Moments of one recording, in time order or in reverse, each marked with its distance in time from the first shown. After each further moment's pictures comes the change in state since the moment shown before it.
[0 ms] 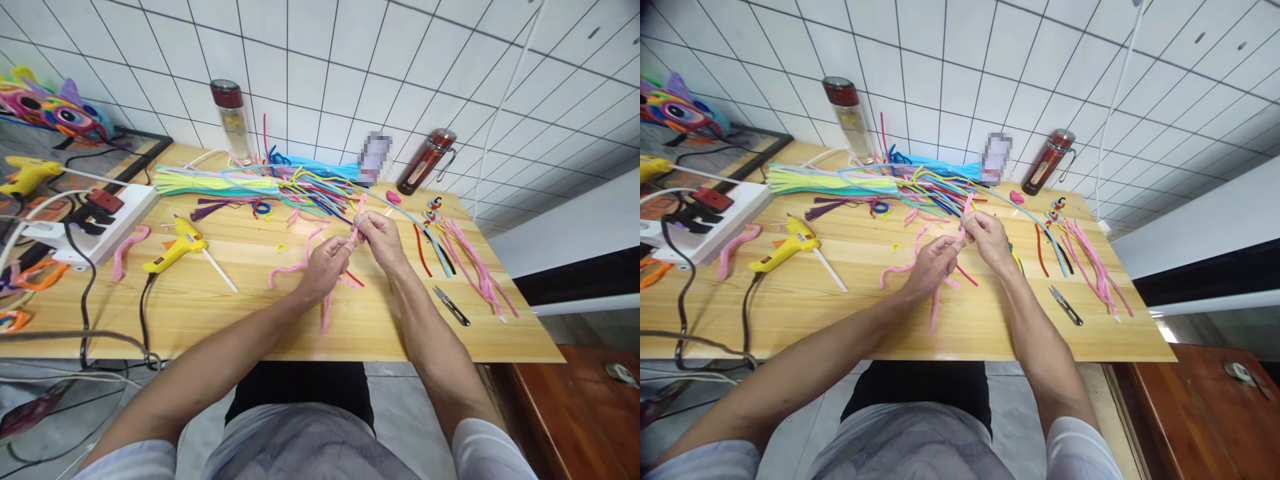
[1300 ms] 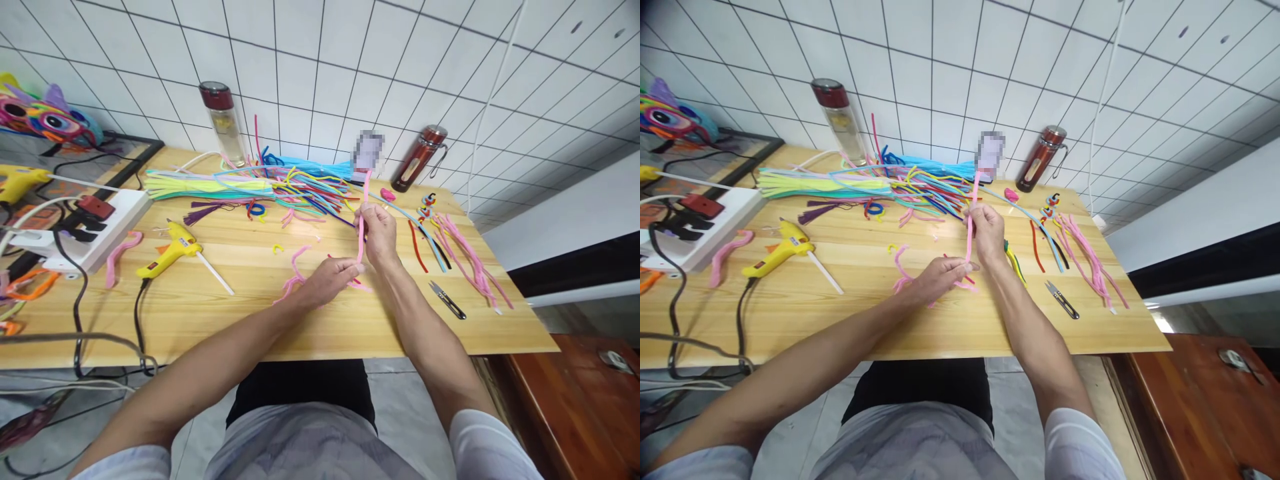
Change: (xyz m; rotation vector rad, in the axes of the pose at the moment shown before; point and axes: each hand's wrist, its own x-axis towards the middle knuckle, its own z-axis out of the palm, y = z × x) left_hand -0.012 -0.007 -0.001 0.303 -0.340 -0.078; right_hand 0.008 0.011 0.009 0.133 0.330 0.102
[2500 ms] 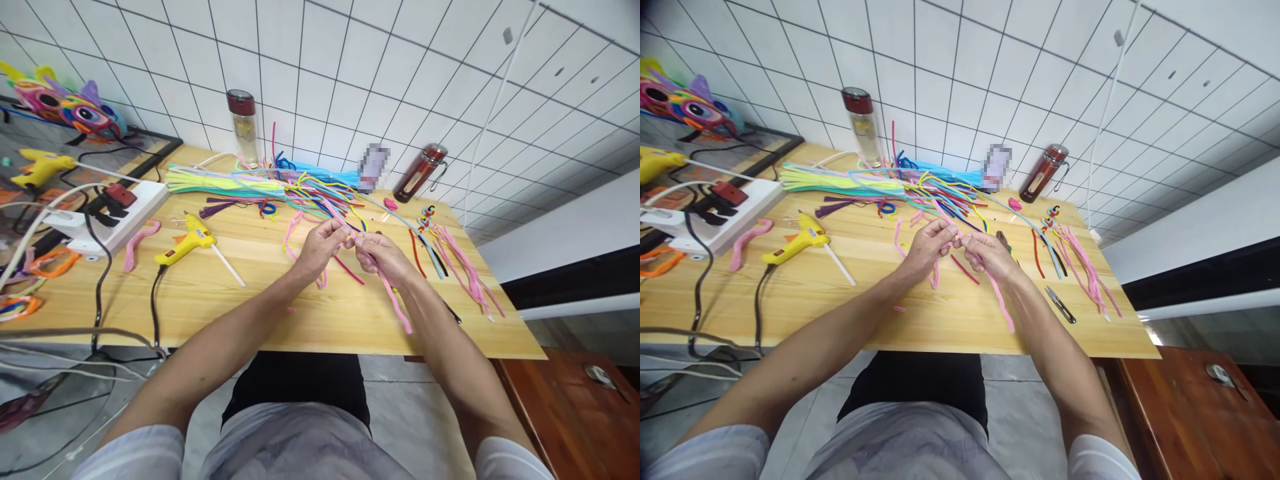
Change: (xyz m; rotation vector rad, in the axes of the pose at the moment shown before) left_hand 0.018 0.018 -0.034 -0.357 0.317 0.244; right_hand -0.043 -0.048 -0.014 0.060 -0.579 0.372
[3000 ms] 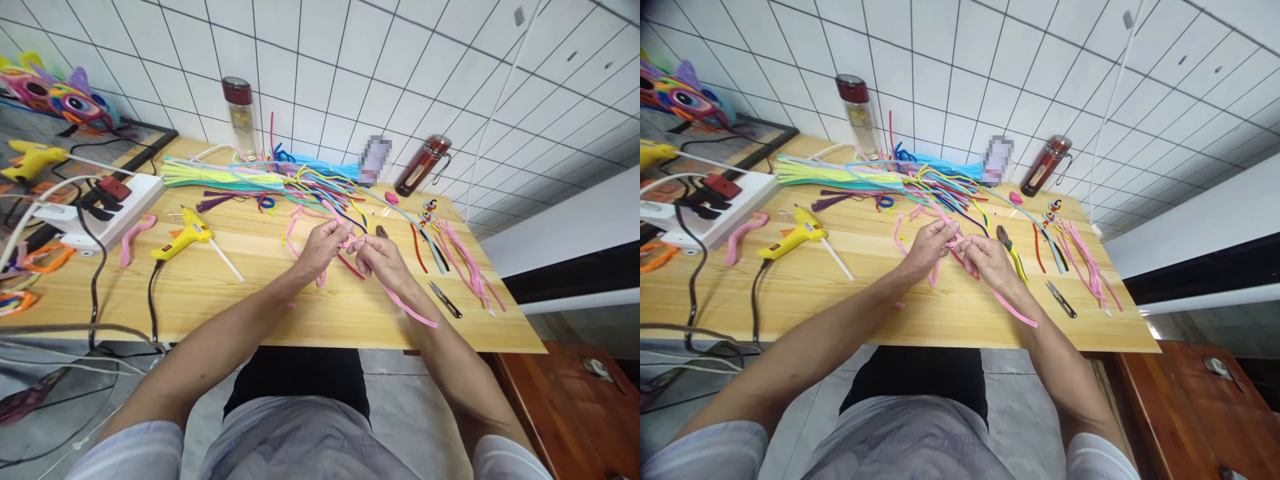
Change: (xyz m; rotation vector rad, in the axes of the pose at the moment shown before) left_hand -0.002 -0.008 0.002 0.013 -0.006 -0.084; right_hand -0.017 0.019 0.006 -0.305 0.133 -0.148
